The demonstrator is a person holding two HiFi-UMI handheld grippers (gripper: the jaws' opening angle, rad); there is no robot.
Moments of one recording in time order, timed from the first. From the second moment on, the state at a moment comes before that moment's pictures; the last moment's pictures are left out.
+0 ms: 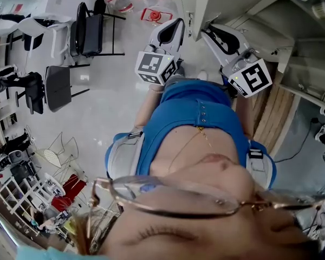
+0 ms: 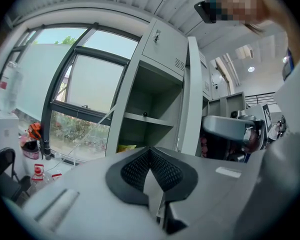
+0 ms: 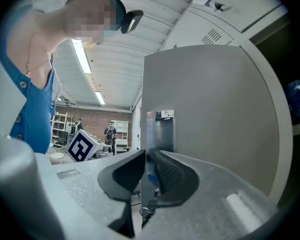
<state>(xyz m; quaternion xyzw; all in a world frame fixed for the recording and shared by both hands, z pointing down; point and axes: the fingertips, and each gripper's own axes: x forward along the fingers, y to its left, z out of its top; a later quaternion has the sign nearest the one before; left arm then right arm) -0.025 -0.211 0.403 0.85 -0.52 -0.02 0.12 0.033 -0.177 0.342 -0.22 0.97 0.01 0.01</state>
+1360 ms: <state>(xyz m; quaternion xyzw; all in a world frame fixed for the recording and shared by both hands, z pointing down) -0.092 -0.279 0.396 0.88 -0.47 -0.02 0.11 -0.037 -0.300 0.344 -0.36 0.93 0.01 0.01</state>
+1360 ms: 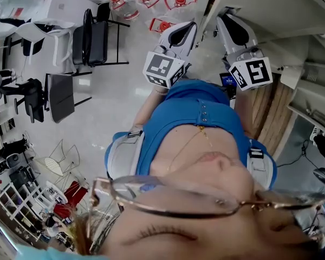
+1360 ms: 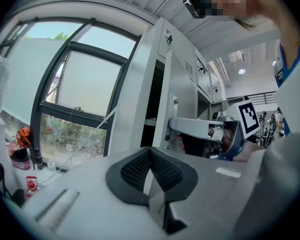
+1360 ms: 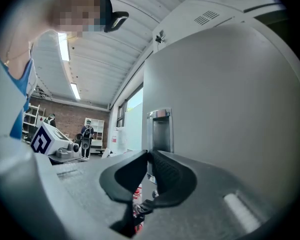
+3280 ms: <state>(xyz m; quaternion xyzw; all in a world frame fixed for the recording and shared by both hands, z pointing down) -0.082 -0.329 0.392 0.90 -0.41 -0.01 0.11 -0.019 -0.348 0.354 -0.52 0.85 0.04 -0.03</state>
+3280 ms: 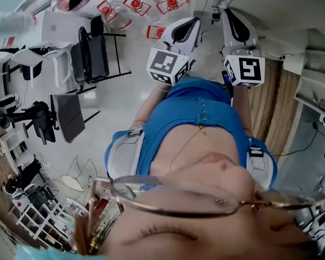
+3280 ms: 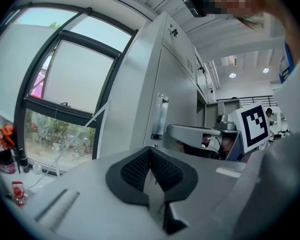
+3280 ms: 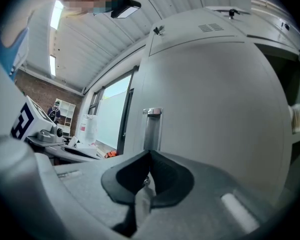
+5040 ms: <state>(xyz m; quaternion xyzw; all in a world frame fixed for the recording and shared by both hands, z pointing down) 0.014 -0.254 0.394 0.89 -0.45 0.02 0.10 0.044 -0.258 0.399 -0.46 0.88 -0.02 -0.08</state>
